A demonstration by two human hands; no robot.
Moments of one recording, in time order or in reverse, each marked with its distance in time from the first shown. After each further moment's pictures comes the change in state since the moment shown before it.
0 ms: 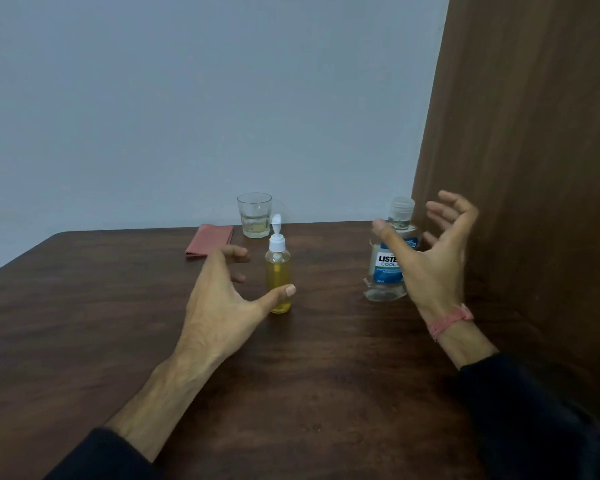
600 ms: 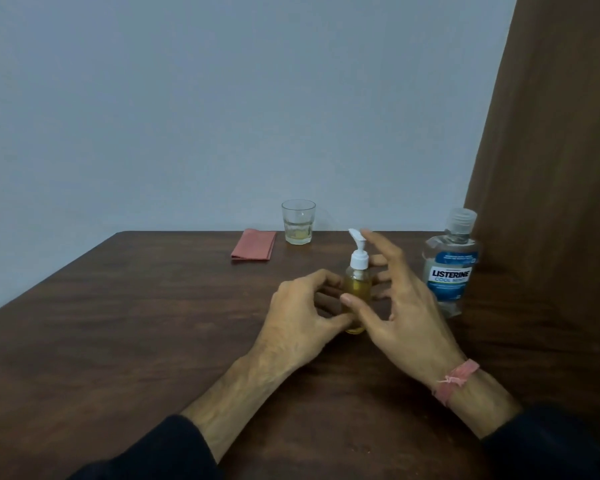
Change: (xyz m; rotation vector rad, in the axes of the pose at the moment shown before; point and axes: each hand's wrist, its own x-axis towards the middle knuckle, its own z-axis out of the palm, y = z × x) left_hand 0.008 -0.005 0.035 -0.054 -0.236 0.190; right_hand -0.061 -0.008 0.047 -0.229 -0.601 -0.299
